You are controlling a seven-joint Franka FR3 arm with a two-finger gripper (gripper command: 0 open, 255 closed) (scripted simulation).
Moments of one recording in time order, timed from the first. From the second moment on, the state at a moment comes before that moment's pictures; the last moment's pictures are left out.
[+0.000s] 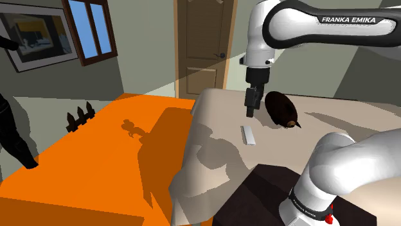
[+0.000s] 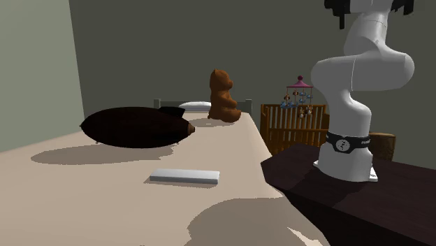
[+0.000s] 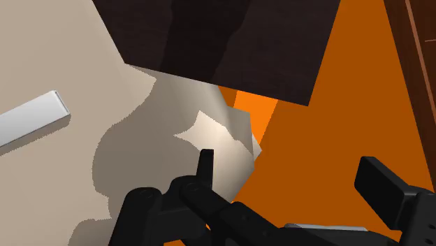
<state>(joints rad) 0.02 -0.78 0.06 -2.39 0.12 1.46 -0.13</state>
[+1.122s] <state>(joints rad) -0.16 -0.49 -0.03 -2.53 0.02 1.94 -0.06</state>
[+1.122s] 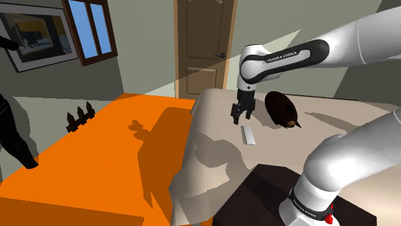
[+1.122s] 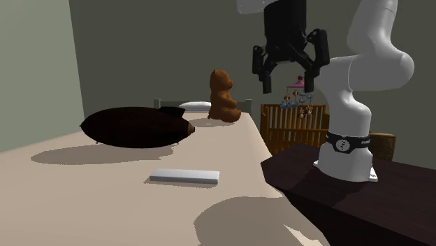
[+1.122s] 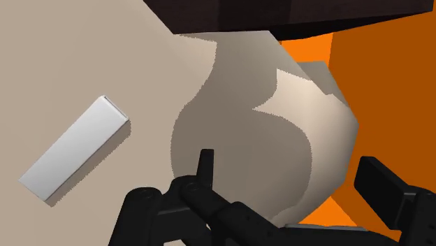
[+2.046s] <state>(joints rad) -0.30 -0.08 -0.15 -2.46 -0.01 2.33 0.00</state>
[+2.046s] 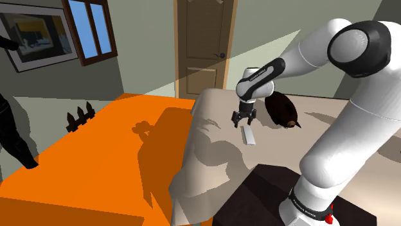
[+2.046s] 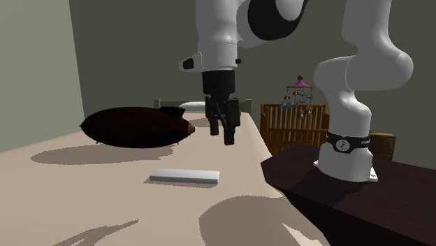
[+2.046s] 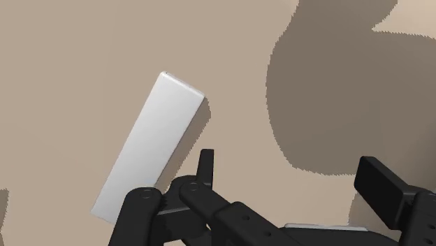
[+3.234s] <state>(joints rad) -0.45 0.38 -0.23 -2.25 0.13 2.63 -0.05</state>
